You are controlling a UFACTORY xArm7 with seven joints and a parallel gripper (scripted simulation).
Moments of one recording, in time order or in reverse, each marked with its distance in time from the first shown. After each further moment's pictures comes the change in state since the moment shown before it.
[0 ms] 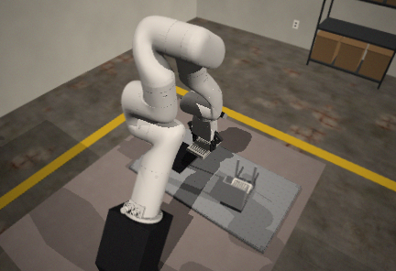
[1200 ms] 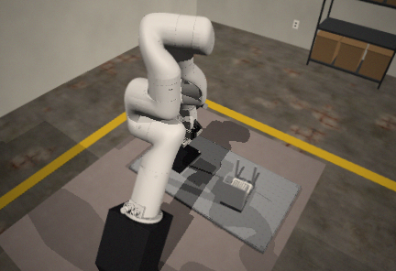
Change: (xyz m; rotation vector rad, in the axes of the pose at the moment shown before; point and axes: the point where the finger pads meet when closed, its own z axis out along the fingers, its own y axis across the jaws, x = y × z) arm 0.007 -0.106 0.003 0.000 -0.001 0.000
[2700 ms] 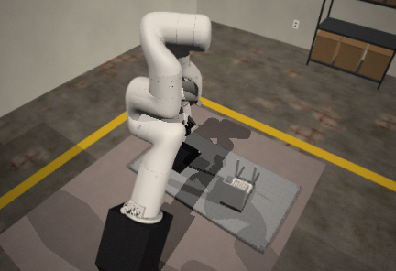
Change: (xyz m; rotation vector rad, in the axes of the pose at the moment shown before) arm 0.003 -0.034 0.001 -0.003 0.001 0.000
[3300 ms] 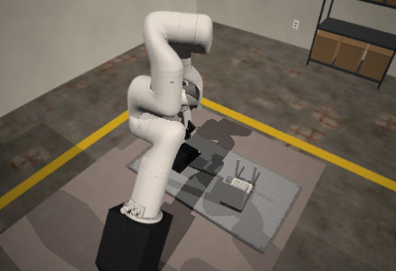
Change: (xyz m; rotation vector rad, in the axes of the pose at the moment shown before) arm -0.001 0.001 0.023 0.001 -0.002 0.000
